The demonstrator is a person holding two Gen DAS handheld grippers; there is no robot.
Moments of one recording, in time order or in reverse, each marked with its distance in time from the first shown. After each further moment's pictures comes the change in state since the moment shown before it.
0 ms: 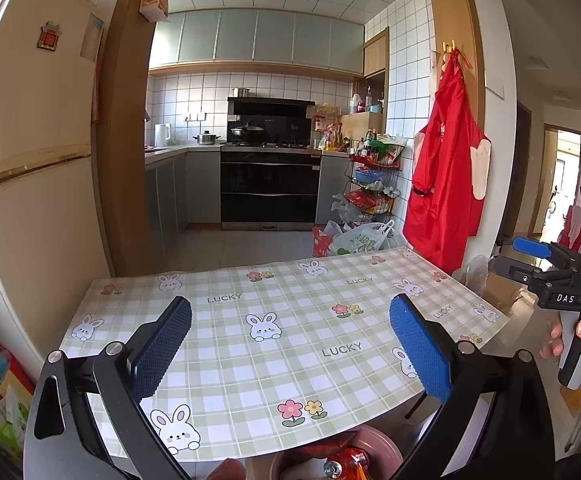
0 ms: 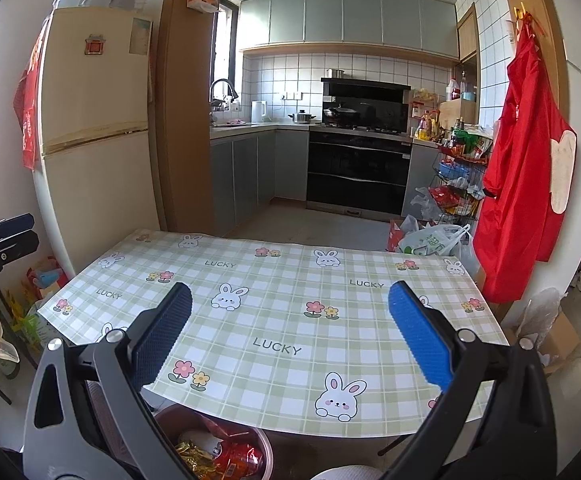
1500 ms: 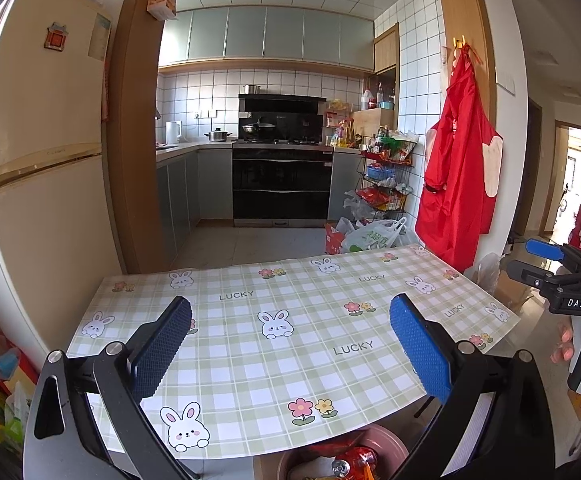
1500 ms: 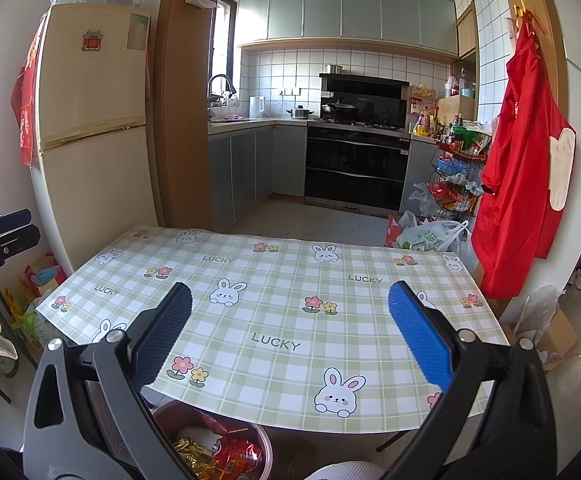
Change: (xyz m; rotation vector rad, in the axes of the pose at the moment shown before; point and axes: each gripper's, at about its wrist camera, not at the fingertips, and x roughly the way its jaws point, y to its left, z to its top) left arm 0.005 0.004 0.002 0.002 0.017 0.047; right arm 0.004 0.004 -0.005 0.001 0.021 -0.007
